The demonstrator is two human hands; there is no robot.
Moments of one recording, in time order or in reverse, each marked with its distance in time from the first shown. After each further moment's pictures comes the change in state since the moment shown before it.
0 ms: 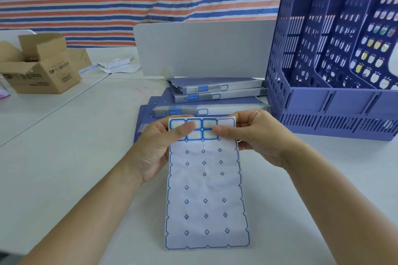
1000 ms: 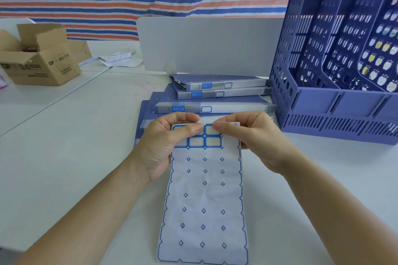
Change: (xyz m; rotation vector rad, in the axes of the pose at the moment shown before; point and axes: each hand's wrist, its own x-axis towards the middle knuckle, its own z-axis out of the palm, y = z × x) left_hand -0.003 -0.002 0.006 0.025 0.058 0.109; right_hand 0.000 0.005 0.020 -0.047 0.094 -0.099
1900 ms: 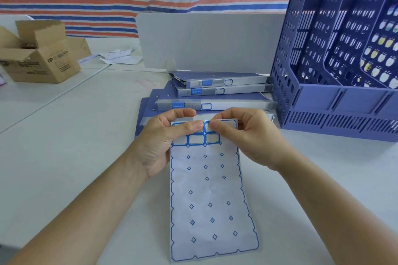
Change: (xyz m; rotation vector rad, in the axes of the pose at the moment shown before) left_hand 0.000 0.004 -0.003 -0.082 -0.048 -0.103; right_hand 0.001 0.006 0.005 -0.191 -0.006 -0.219
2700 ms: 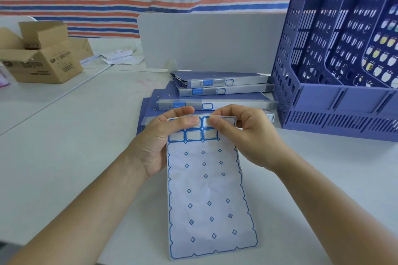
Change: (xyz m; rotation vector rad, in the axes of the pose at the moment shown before) left_hand 0.002 0.001 -0.004 -0.161 -0.040 -0.055; right_hand 0.001 -0.001 0.006 -0.055 0.052 -0.089
